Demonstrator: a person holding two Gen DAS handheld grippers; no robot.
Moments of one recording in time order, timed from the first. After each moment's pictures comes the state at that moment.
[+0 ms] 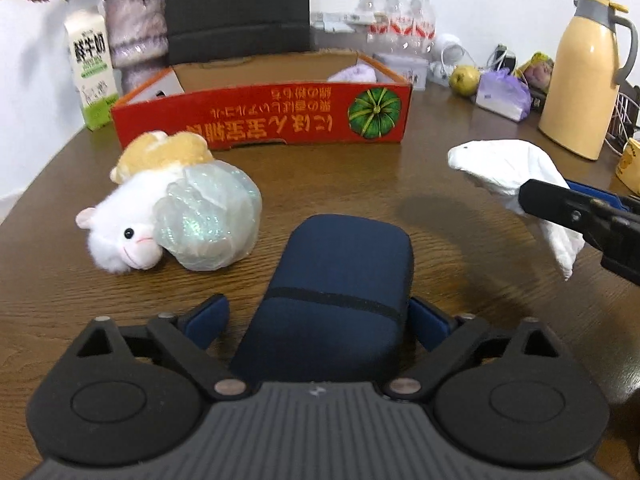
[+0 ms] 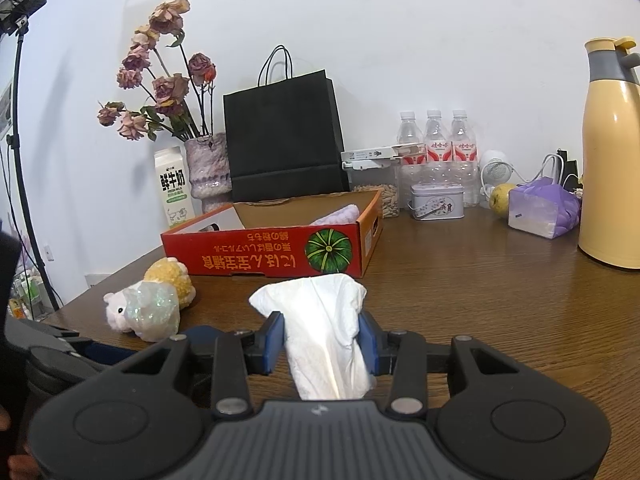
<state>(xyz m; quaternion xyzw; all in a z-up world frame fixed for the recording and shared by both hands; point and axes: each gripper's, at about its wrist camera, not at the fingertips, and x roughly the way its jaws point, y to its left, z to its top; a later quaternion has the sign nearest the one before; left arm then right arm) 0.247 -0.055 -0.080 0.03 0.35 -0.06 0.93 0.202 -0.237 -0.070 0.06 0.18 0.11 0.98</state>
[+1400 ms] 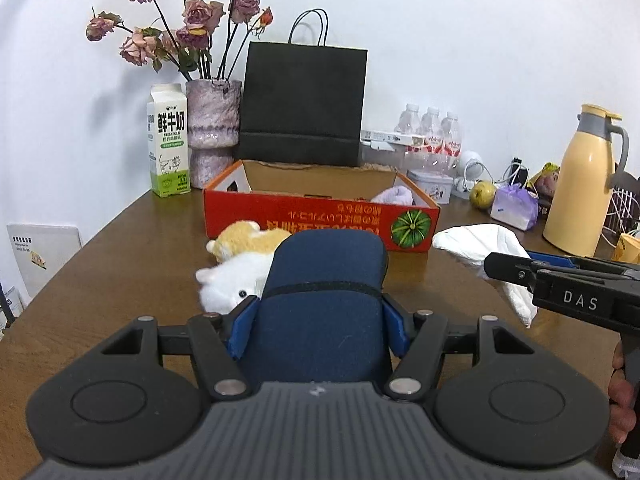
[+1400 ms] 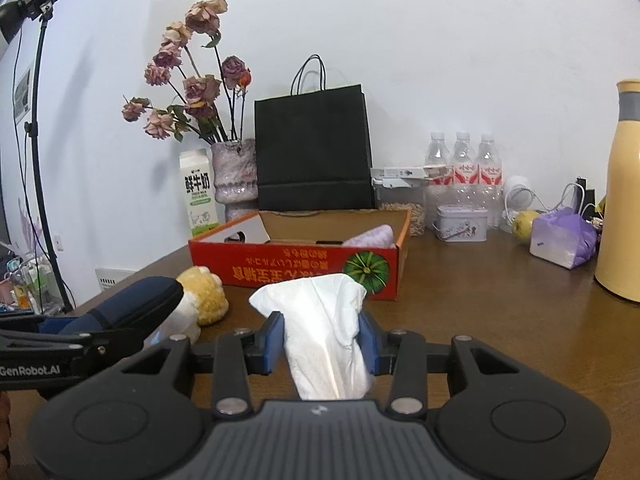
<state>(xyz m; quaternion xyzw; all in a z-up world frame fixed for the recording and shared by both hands) 0.179 -0.003 -0.028 -0.03 0.21 -0.02 0.98 0.196 -0.204 -0.046 0.03 0.17 0.14 0.98</state>
